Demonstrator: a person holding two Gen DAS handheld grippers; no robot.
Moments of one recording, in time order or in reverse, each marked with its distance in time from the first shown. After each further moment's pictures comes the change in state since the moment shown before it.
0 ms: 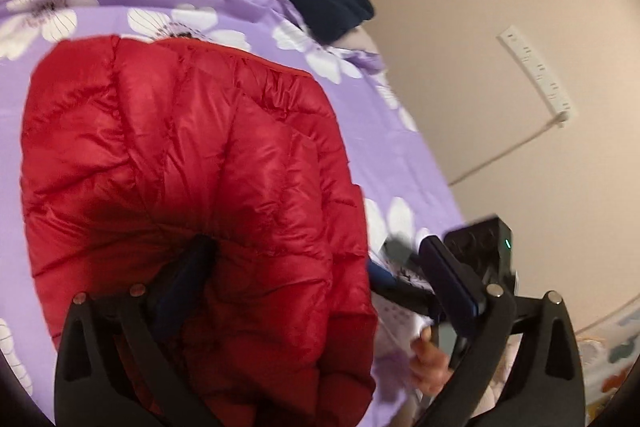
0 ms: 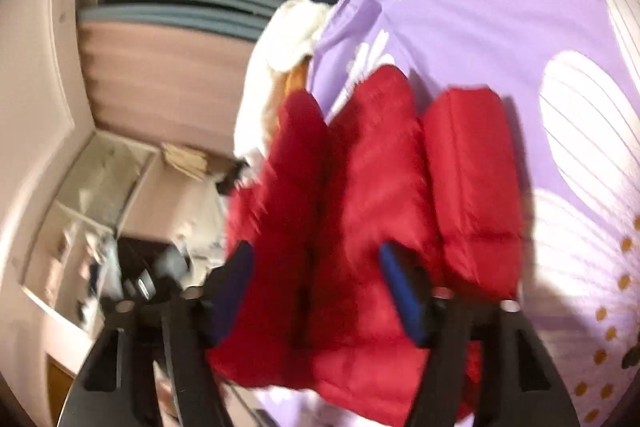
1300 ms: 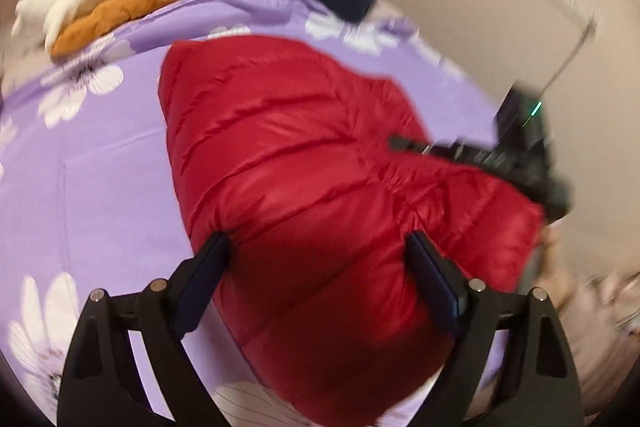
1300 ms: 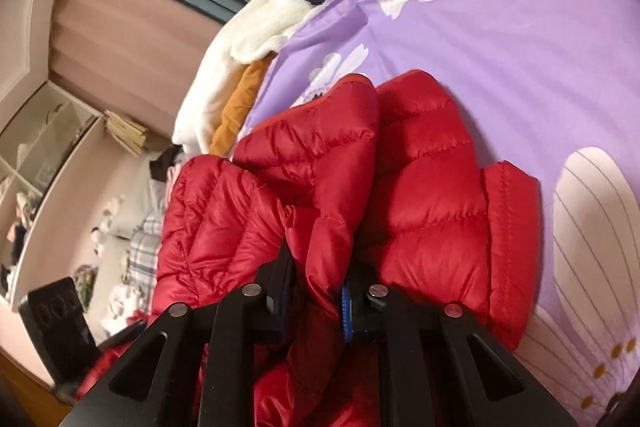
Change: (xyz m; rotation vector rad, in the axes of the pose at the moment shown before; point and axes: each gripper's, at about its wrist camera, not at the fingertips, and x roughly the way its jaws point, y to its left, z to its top) left arm -0.018 -0.009 -0.035 0.321 0.054 0.347; right arm 0.036 0.004 0.013 -0.199 -0.007 -0.293
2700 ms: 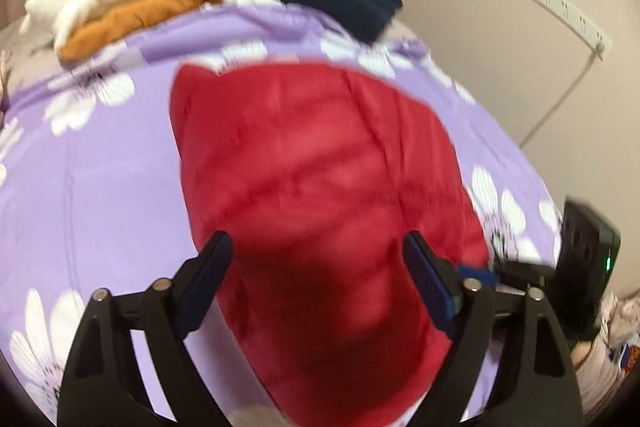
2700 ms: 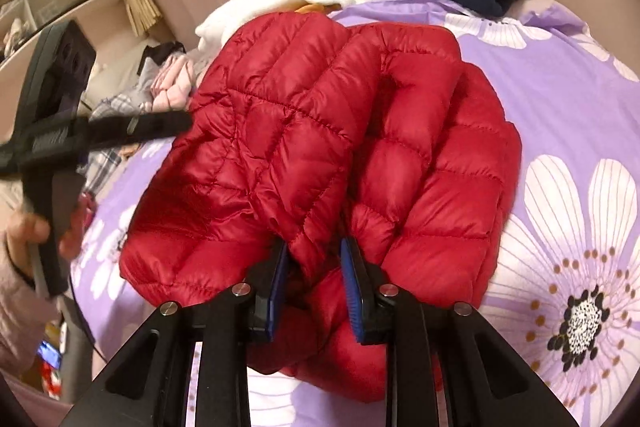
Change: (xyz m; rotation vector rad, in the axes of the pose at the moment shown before) left arm -0.013 0.034 0.014 -0.067 -0.100 -0.010; right arm -0.030 0.063 -0.077 -0.476 0.080 -0.221
